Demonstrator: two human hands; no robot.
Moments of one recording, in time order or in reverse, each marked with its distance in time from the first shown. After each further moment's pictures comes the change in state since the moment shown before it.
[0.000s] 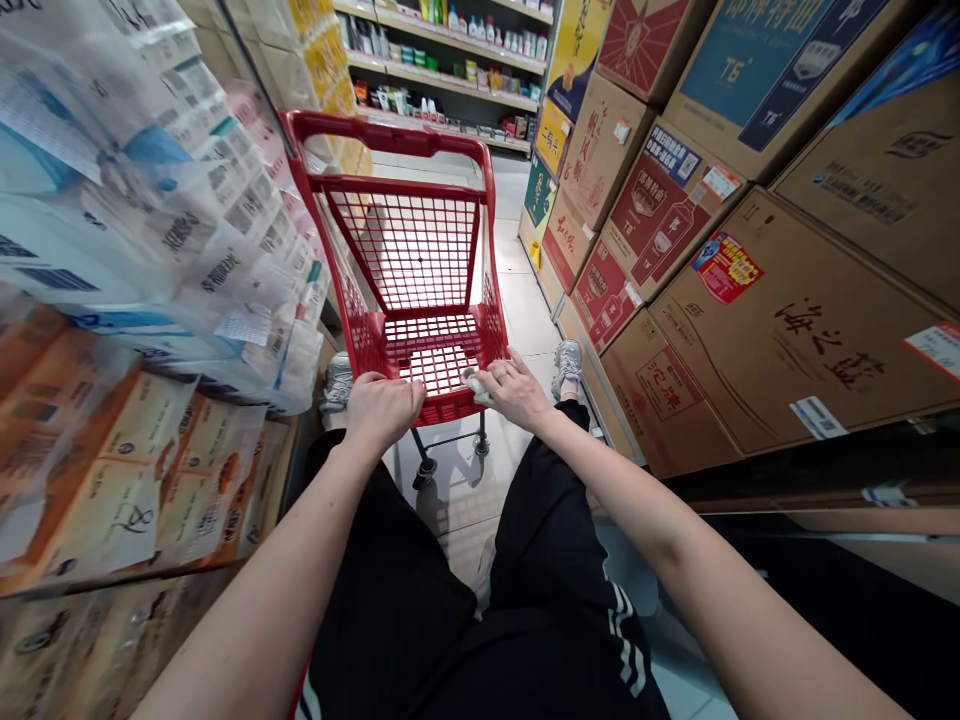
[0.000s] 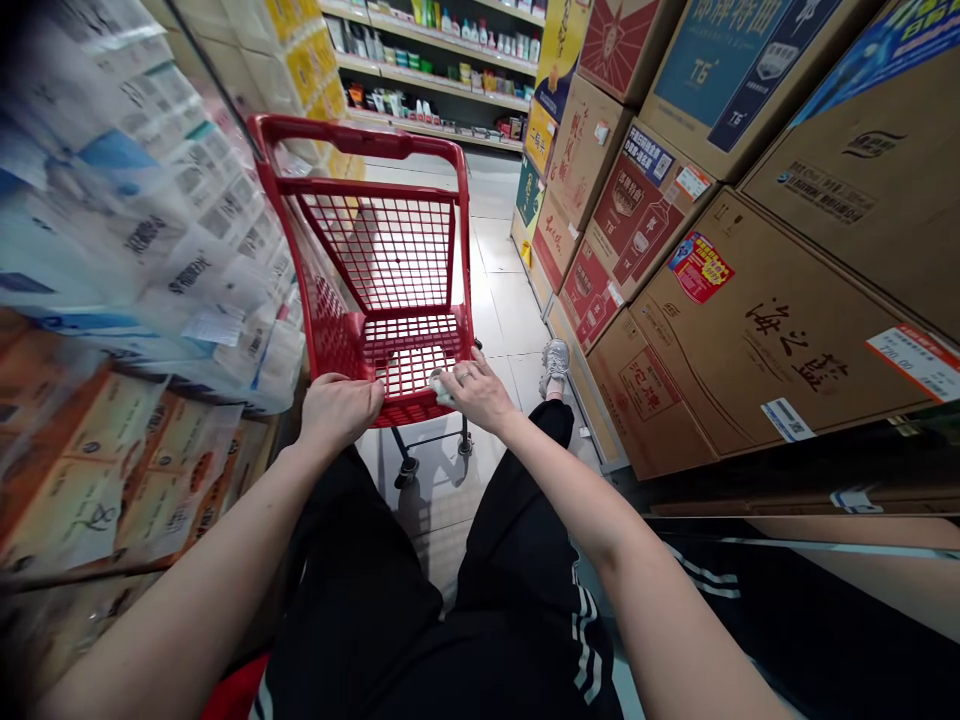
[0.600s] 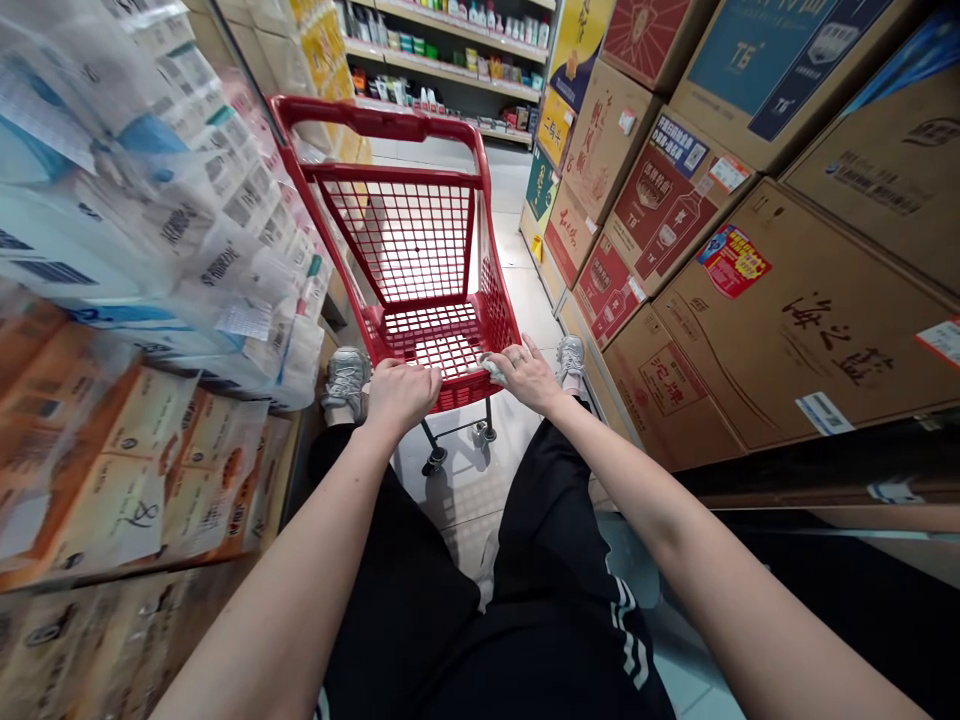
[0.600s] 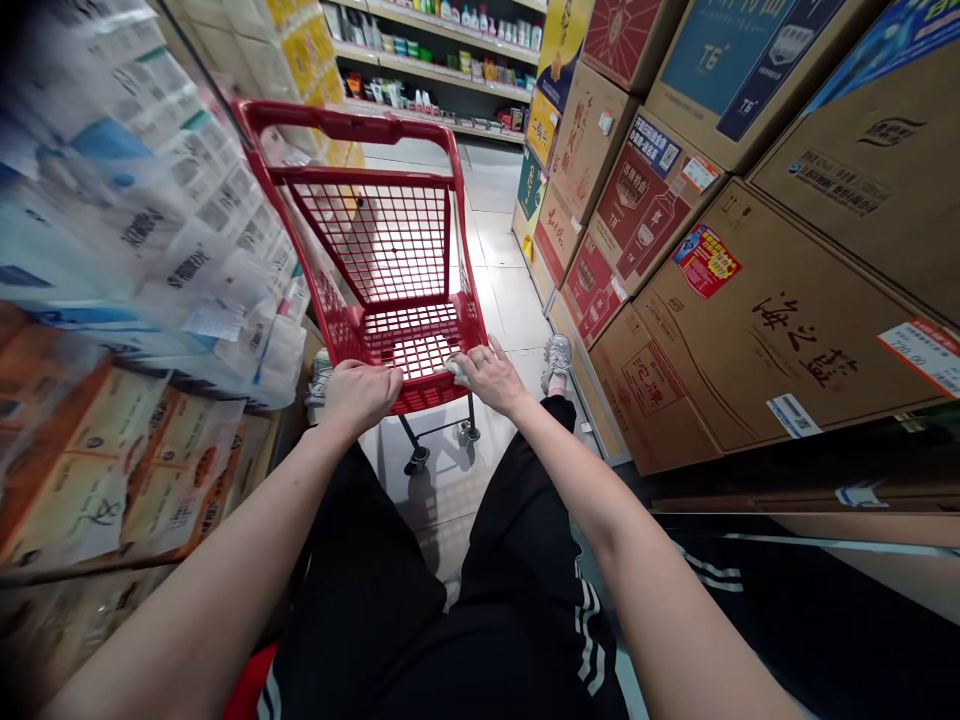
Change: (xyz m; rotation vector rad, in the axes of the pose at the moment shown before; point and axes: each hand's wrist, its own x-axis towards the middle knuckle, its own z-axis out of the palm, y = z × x) left_hand 0.022 0.017 -0.006 -0.062 -0.020 -0.020; right_hand -0.001 0.032 0.010 0.012 0.030 0.063
